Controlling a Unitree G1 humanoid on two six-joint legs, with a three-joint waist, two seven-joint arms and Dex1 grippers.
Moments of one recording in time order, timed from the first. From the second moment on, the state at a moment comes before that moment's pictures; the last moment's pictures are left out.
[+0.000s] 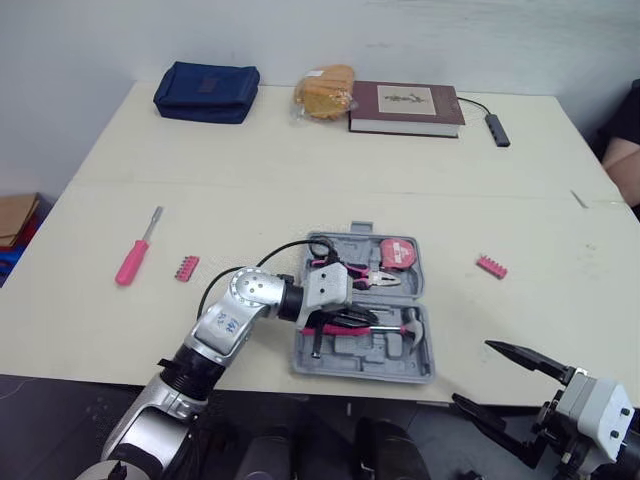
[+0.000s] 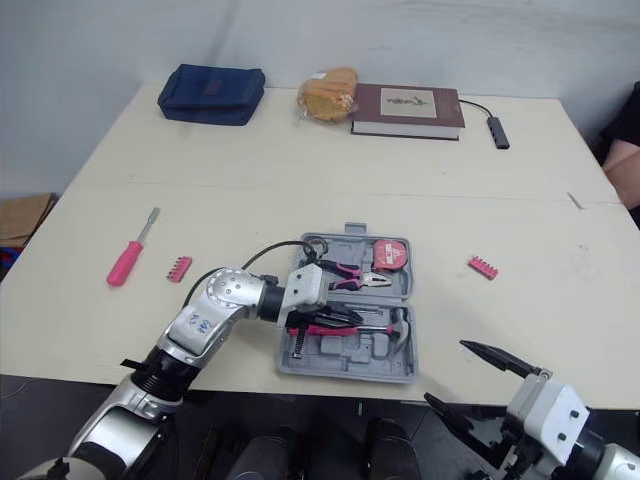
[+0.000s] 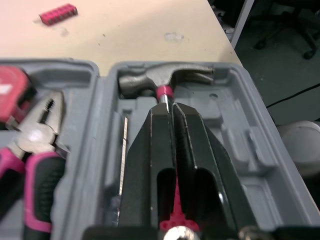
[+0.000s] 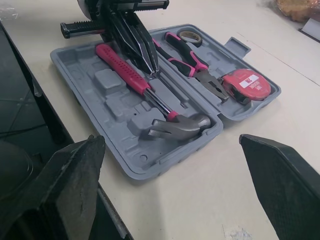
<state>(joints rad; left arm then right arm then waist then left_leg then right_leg) -0.54 0.37 -0.39 -0.02 -0.19 0.29 -1.06 0.75 -0.56 -0.50 -0.73 0.45 -0.03 0.94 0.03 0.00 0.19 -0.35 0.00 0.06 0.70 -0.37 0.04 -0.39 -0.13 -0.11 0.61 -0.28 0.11</state>
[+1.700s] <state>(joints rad) -0.44 0.66 0.05 0.15 -0.41 0.13 -1.17 0.68 -0.63 -0.68 -0.38 0.47 -0.26 1.06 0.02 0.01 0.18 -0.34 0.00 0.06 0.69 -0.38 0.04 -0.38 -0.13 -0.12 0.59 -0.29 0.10</state>
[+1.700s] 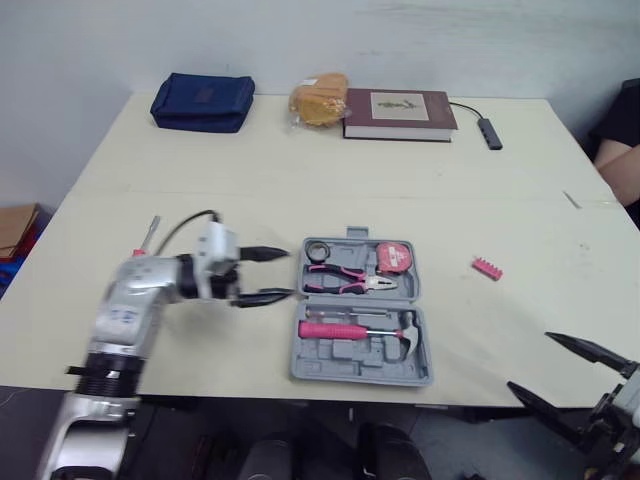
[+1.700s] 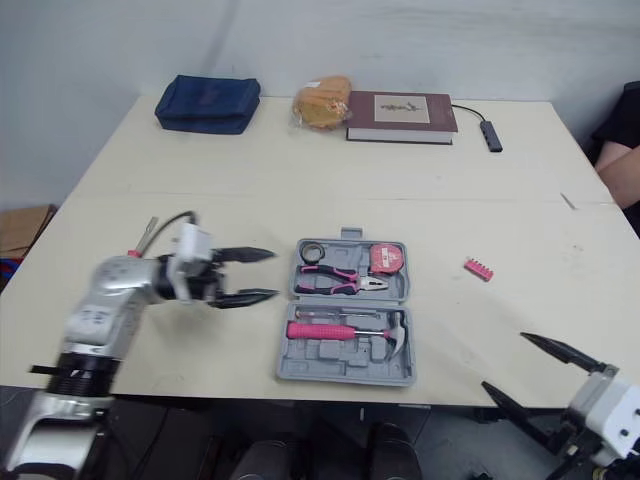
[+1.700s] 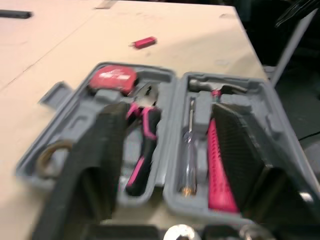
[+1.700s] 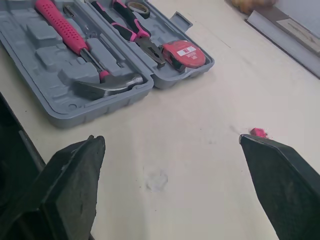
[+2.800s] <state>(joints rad) -0.23 0.95 0.57 0.77 -0.40 -0.04 -0.87 0.57 -0.63 -0.81 0.13 0.53 -0.49 1.06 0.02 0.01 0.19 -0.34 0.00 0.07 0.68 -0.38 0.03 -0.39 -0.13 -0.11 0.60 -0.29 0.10</state>
